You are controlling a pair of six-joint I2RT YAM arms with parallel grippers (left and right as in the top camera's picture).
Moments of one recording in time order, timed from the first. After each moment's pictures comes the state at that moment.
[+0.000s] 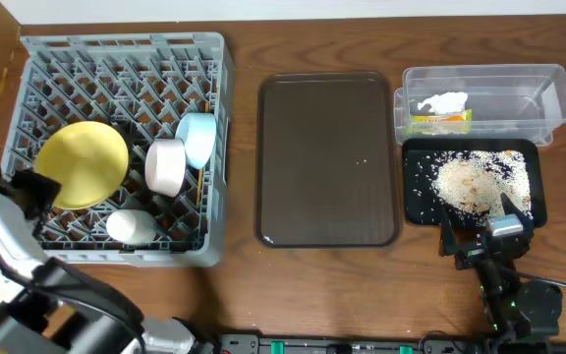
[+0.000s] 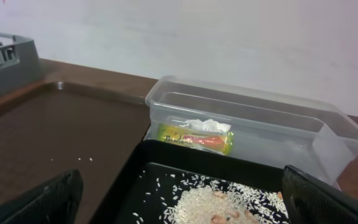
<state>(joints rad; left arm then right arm) 0.89 1.66 1.32 -0.84 0.12 -0.34 0.07 0.02 0.01 -0.06 -0.13 -0.09</state>
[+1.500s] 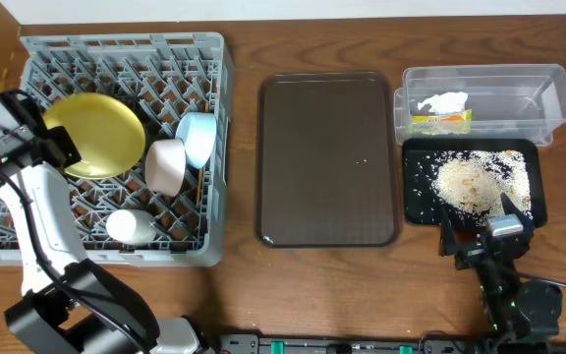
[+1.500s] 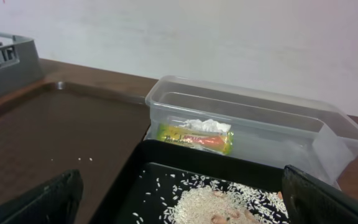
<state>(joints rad) 0.61 1.60 1.30 -0.57 -0.18 0.14 0.07 0.02 0.01 -0.06 -0.13 -0.09</state>
